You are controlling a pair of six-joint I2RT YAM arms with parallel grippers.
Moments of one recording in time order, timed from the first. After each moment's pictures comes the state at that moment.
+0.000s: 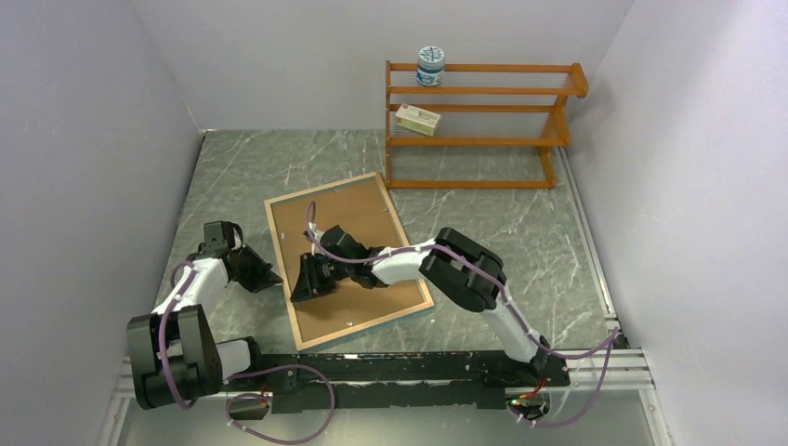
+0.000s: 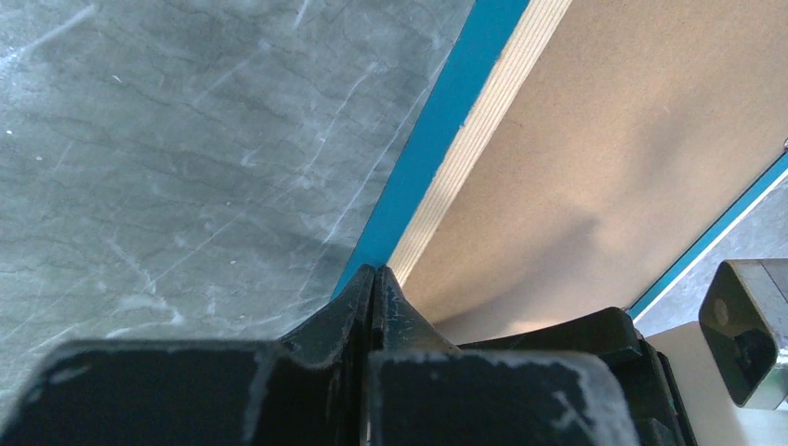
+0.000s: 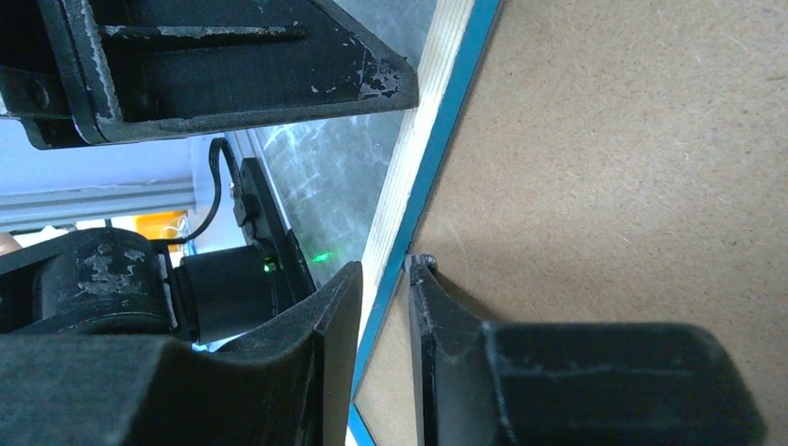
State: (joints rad) left arm 0.21 1.21 0.54 -0.51 0.30 -0.69; right arm 1.07 2.22 1.33 0.35 -0.49 0.88
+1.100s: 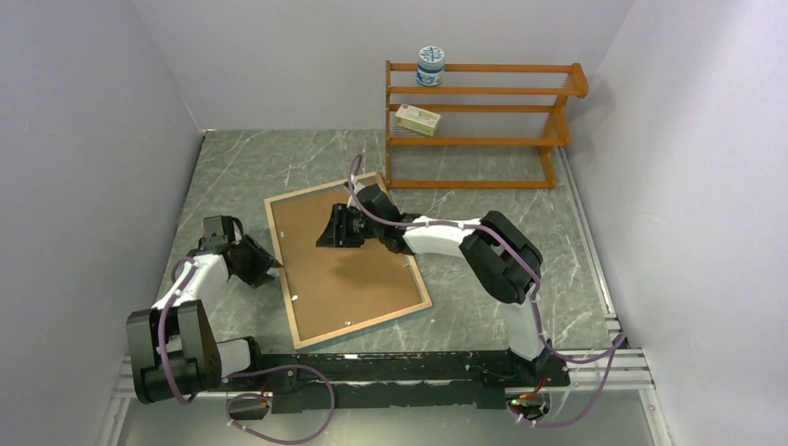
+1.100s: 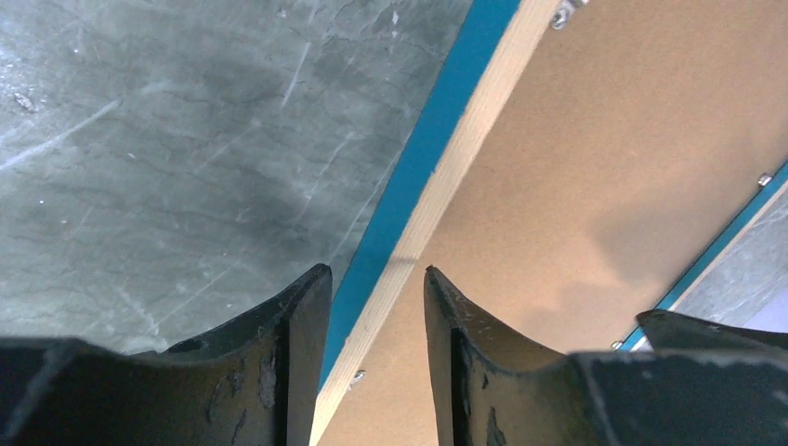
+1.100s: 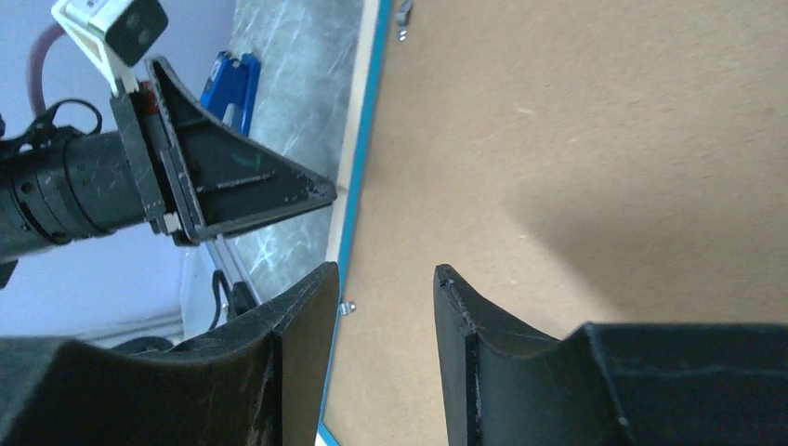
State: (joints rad) left arm 0.20 1.22 0.57 -0.45 0.24 -0.70; right arm 0.86 2.02 1.27 0.27 -0.36 0.81
